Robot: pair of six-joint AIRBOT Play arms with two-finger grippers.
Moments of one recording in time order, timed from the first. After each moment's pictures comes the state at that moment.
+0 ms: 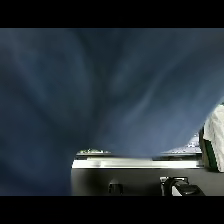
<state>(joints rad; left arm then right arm) 0.09 -0.76 1.89 0.82 -0.72 -1.18 0.00 -0.90 2.04 -1.48 1.03 1.62</state>
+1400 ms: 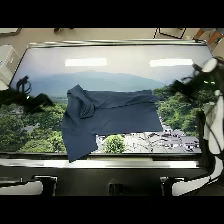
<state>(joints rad) 0.28 -1.49 1.33 1.14 -1.39 -1.51 -0.23 -1.72 1.73 -1.34 1.53 1.77</state>
